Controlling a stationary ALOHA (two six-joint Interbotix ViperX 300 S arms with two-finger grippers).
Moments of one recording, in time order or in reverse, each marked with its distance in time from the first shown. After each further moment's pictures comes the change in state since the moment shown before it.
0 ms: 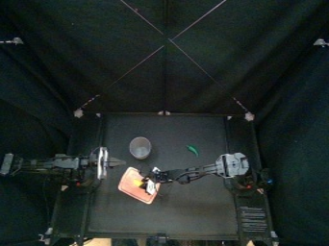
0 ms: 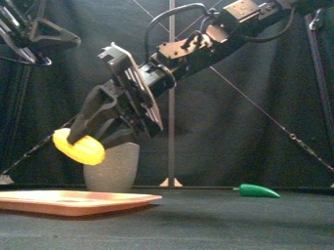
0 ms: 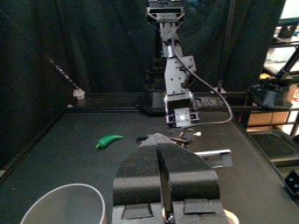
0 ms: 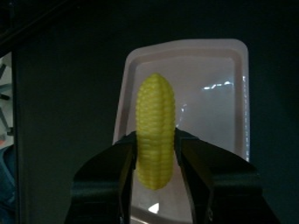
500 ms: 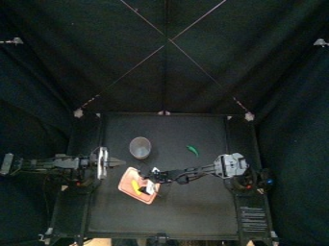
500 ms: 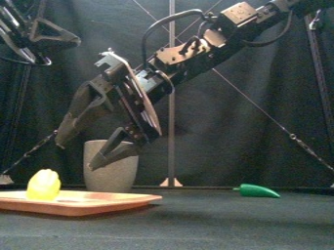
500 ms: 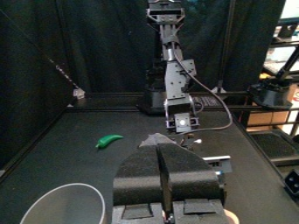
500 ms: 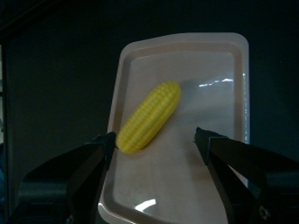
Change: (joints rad) left arm 0.000 0.000 0.002 0.000 0.000 0.000; right arm 0.000 0.017 0.006 -0.011 0.000 -0.005
